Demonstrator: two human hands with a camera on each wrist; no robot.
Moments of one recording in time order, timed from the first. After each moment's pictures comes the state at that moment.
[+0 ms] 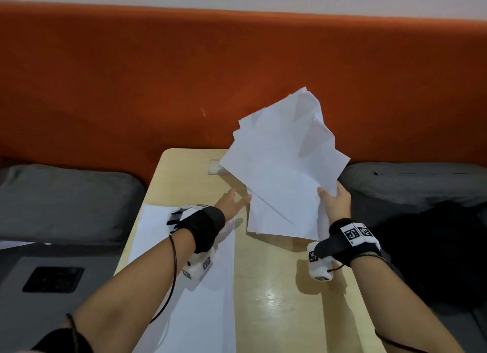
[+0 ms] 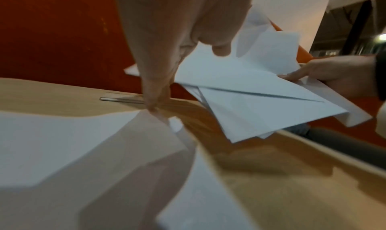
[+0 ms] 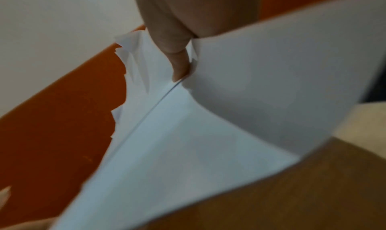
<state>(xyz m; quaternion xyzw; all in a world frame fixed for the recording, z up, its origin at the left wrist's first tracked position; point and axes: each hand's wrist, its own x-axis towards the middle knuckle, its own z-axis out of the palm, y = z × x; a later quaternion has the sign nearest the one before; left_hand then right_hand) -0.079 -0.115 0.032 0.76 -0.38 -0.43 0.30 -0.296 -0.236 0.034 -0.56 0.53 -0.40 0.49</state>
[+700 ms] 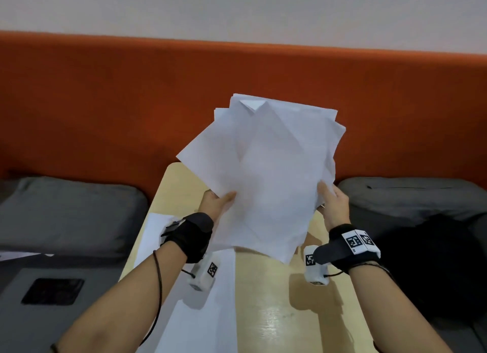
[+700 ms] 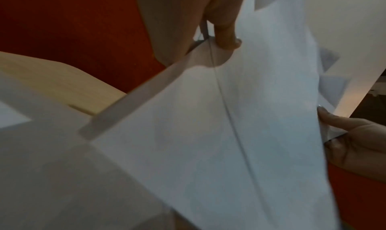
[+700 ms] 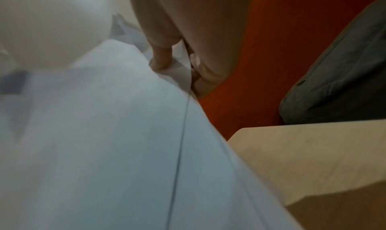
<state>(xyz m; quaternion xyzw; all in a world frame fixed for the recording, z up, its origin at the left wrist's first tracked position) -0.075 -0.083 0.072 0.67 -0.21 -0.39 0.60 -0.292 -0.217 0.072 -0.49 0.42 -0.46 0.60</state>
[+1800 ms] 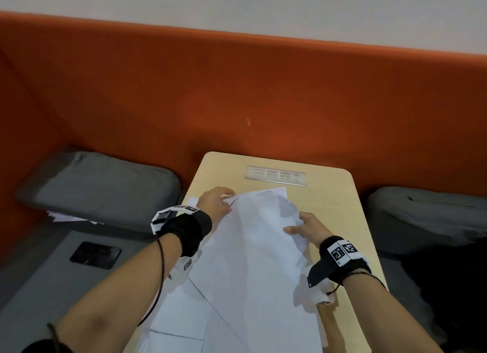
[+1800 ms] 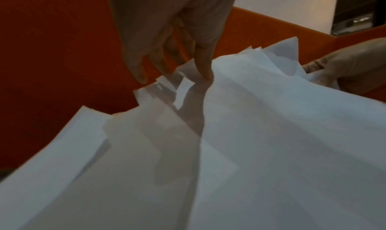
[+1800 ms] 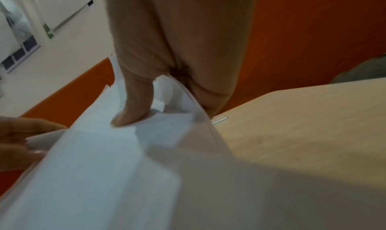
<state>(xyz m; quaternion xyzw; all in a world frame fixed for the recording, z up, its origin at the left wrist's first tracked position) -0.005 -0.016 0.045 0.82 -0.39 -0.20 0.37 -0.226 -0.161 0.035 -0.69 0.39 -0.05 0.60</state>
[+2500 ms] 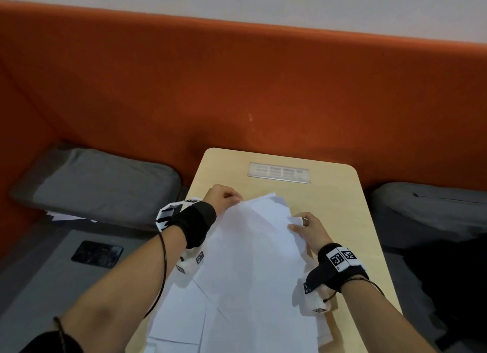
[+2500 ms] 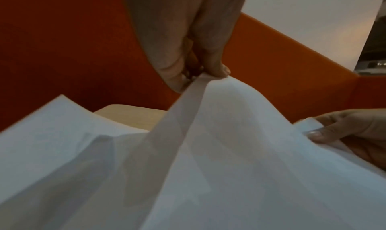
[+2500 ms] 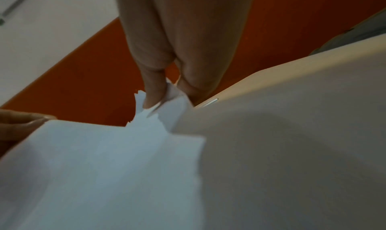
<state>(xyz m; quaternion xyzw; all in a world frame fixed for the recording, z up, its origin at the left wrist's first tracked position) 0.013 -0.034 0.048 0.76 -0.38 -0.31 0.42 -0.212 -0.152 0.011 -0.57 0.49 -0.16 0.64</state>
